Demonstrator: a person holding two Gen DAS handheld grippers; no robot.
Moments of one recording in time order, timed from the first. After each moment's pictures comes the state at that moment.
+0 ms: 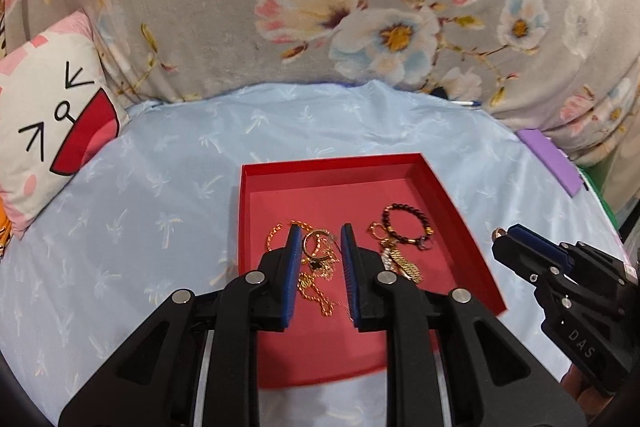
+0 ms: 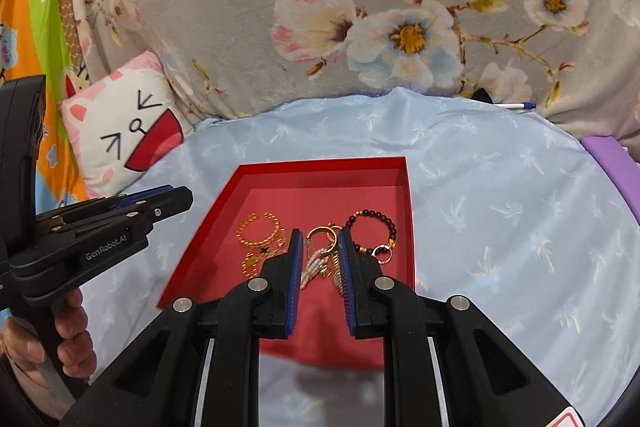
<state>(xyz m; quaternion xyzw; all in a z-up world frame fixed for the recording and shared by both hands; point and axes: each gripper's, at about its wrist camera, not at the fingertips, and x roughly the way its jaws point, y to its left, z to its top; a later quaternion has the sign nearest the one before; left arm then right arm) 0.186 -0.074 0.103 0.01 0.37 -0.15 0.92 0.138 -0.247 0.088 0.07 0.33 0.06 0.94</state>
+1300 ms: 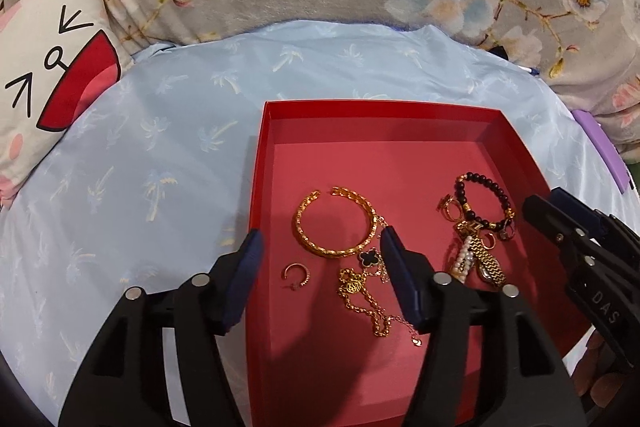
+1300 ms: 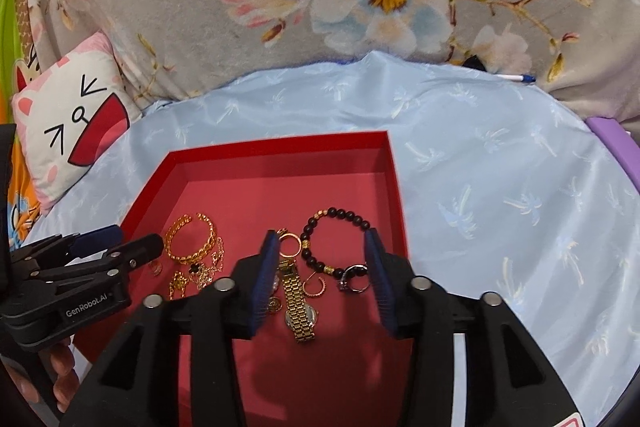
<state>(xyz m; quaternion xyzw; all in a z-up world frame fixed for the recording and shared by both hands) 0.235 -0.064 0.029 0.02 0.42 -0.09 0.90 0.196 -0.254 0.034 0.07 0.35 0.01 0.94</state>
